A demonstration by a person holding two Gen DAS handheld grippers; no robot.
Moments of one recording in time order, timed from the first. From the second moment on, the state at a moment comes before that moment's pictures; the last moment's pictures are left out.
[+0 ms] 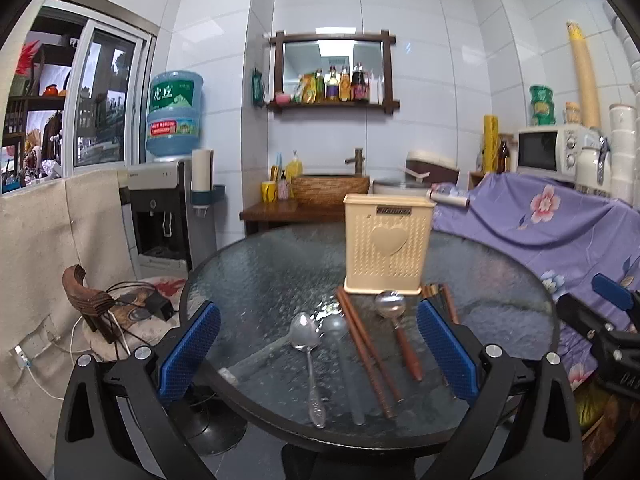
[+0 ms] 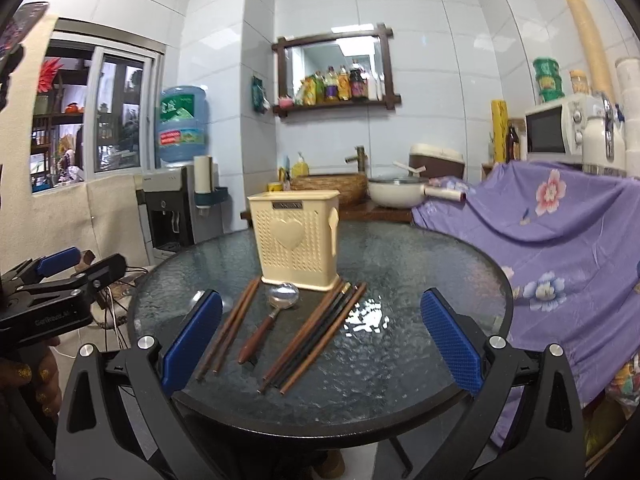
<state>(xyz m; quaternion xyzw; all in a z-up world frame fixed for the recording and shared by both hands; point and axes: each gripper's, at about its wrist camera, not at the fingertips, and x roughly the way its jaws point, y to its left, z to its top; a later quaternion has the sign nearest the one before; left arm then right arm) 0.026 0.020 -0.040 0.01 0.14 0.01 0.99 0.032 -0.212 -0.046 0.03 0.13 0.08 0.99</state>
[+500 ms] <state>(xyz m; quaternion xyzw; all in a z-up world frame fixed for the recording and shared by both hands) 0.115 0.053 -0.081 0.04 0.31 0.02 0.95 0.193 -0.238 -0.095 0.07 0.38 0.05 0.92</state>
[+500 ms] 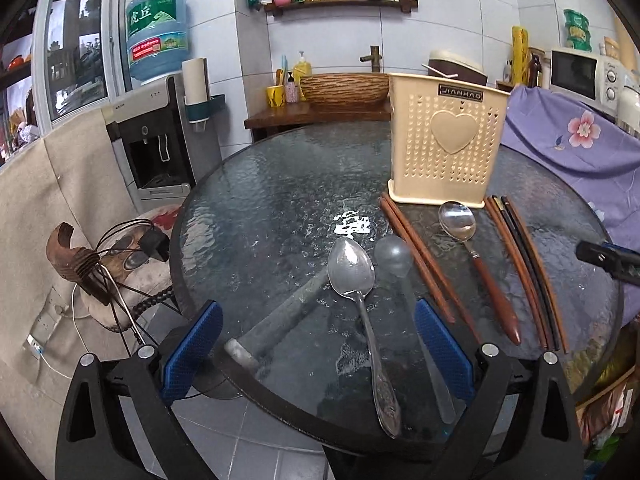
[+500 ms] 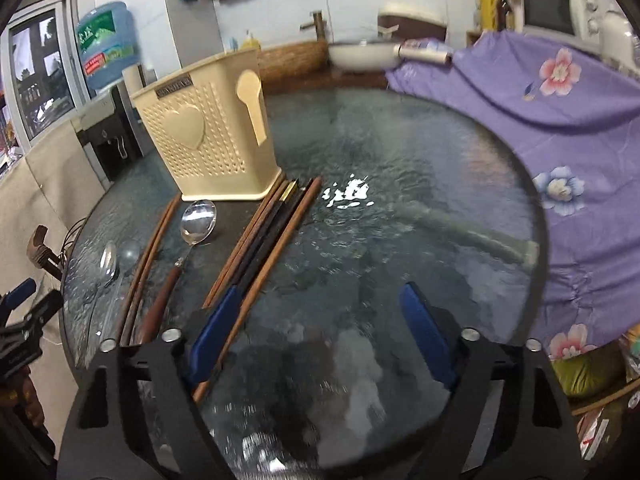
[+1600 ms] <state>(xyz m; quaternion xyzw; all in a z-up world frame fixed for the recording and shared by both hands) 0.187 0.042 -0.103 0.05 0.40 0.01 0.91 0.325 -0.218 -0.100 0.05 0.49 0.09 0.87</state>
